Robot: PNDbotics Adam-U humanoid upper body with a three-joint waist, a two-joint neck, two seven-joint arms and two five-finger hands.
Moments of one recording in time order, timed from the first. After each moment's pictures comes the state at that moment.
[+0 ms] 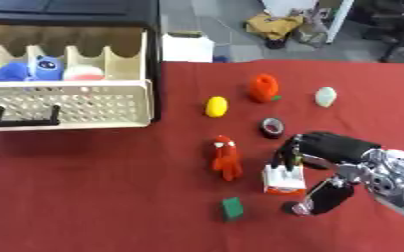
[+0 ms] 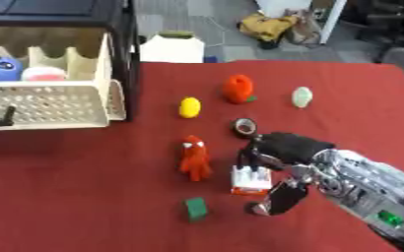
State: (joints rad) left arm -0.57 0.41 -0.10 -1.99 -0.07 0.01 0.20; right arm -0.29 -1.00 0.35 -1.98 0.58 0.23 0.44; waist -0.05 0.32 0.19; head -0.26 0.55
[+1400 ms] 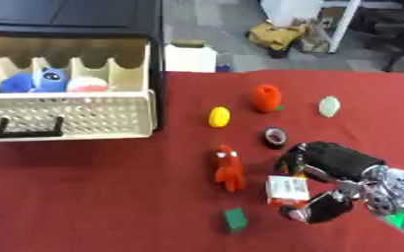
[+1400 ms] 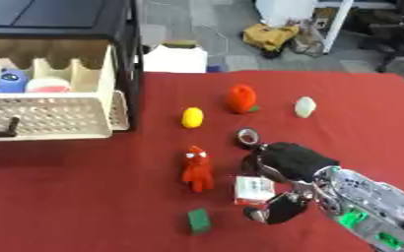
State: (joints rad) left arm -0.56 0.41 -0.10 -1.99 -0.07 0.01 0.18; right arm -0.28 -0.98 0.34 -1.98 0.69 0.28 0.36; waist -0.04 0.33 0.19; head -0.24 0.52
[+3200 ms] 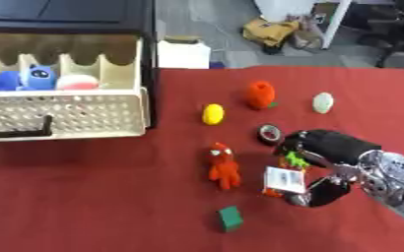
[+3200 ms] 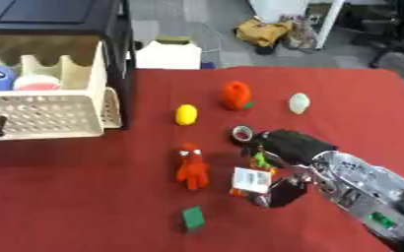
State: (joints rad) left arm -0.56 0.40 -0.10 -1.99 -0.08 0.01 0.16; right arm -0.30 -0.99 0.30 -1.92 0.67 0.22 0.46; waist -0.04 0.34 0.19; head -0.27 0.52
